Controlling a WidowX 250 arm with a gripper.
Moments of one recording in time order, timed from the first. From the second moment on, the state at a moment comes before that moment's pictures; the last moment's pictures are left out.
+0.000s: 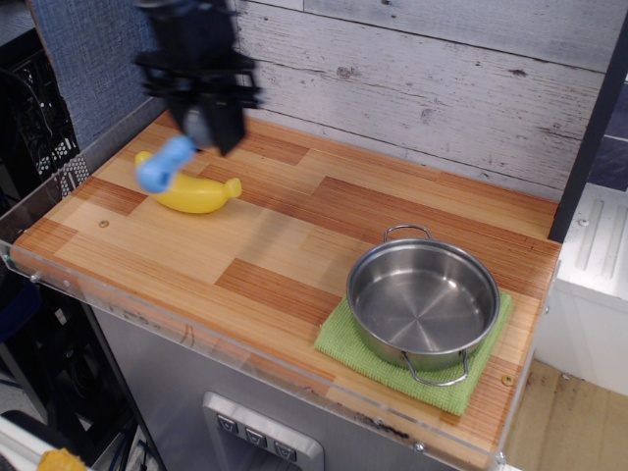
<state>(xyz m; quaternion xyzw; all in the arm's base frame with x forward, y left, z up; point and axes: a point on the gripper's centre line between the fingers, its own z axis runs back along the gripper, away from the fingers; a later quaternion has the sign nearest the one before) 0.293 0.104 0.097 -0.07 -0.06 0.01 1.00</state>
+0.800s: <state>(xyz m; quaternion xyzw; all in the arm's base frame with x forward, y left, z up) 0.323 0.203 0.065 -0.07 -0.06 -0.09 0.99</state>
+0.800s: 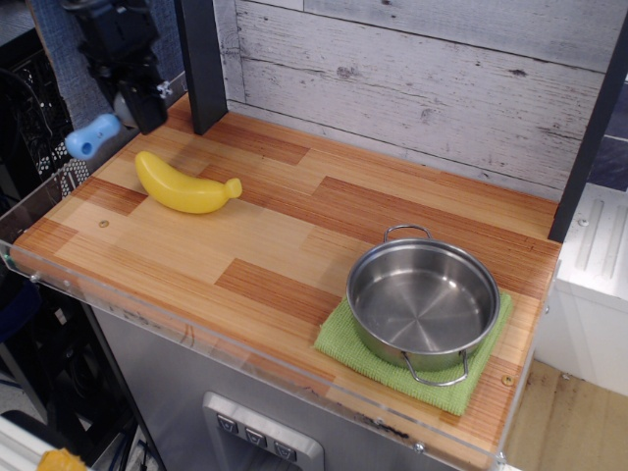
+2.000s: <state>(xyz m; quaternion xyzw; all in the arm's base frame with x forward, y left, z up) 0.280 0.166 0.028 -0.01 -0.04 0.03 1.00</state>
